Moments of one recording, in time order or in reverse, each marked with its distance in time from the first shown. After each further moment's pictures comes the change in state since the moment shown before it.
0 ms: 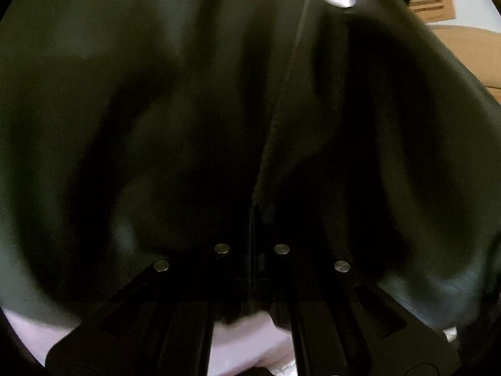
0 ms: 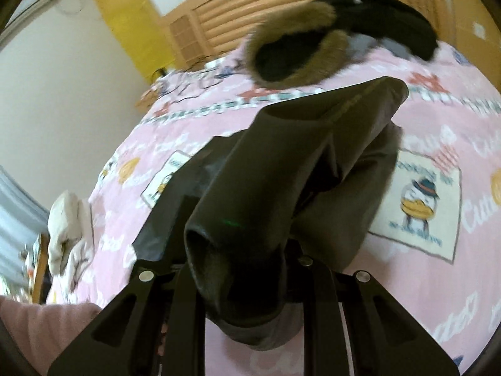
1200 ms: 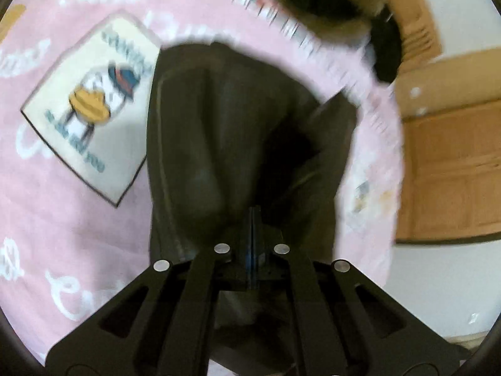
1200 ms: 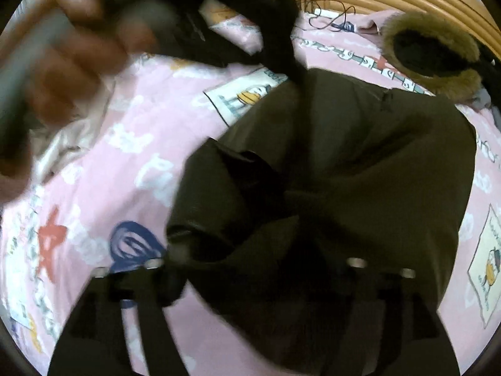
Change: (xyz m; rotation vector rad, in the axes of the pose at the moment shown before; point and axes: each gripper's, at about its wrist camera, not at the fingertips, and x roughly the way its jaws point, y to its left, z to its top) left arm -0.190 0.095 0.085 0.066 -0.154 0.121; right arm 0.137 0.170 -0.083 -0.447 0.204 0.018
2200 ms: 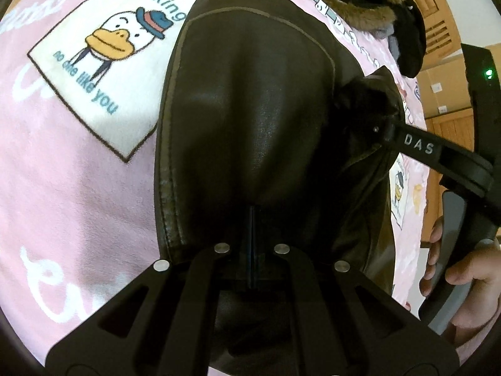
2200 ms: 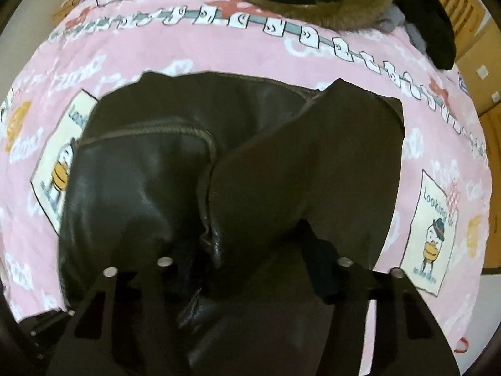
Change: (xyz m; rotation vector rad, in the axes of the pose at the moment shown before) left arm 0.040 0.027 -0.027 -0.028 -0.052 0.049; right arm 0.079 -0.157 0.109 0.401 0.310 -0.443
